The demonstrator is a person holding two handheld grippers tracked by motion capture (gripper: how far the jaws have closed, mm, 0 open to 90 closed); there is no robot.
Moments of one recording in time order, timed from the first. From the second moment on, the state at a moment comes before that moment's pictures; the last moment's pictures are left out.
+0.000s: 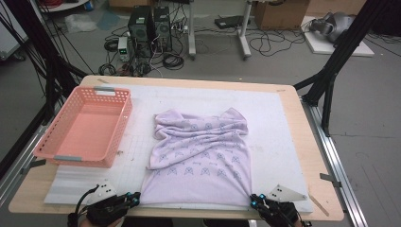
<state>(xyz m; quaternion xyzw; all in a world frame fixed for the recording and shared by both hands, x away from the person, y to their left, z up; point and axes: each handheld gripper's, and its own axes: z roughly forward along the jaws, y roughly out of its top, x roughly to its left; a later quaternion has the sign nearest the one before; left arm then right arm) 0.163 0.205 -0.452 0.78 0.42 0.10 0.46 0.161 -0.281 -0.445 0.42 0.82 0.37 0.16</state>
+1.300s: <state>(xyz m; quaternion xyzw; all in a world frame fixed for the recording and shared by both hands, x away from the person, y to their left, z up) 0.174 0.170 -0.462 0.77 0.41 0.15 0.47 0.158 -0.282 -0.448 0.46 0.79 0.36 0.19</state>
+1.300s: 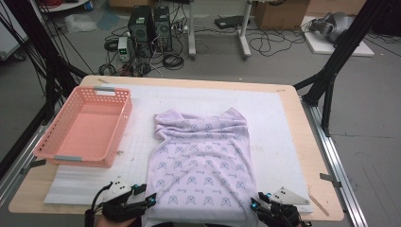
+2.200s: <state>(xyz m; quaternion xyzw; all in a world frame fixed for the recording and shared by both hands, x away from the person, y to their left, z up) 0.120 0.207 -0.445 0.79 0.40 0.10 0.45 0.101 -0.296 -0.437 0.42 0.81 0.38 0.12</state>
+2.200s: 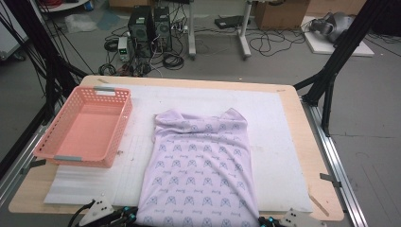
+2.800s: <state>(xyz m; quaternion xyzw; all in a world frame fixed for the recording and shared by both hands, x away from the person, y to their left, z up) 0.177 0.193 -0.450 0.75 0.45 0.12 0.47 0.150 -0.275 -0.437 0.45 0.78 0.39 0.19</state>
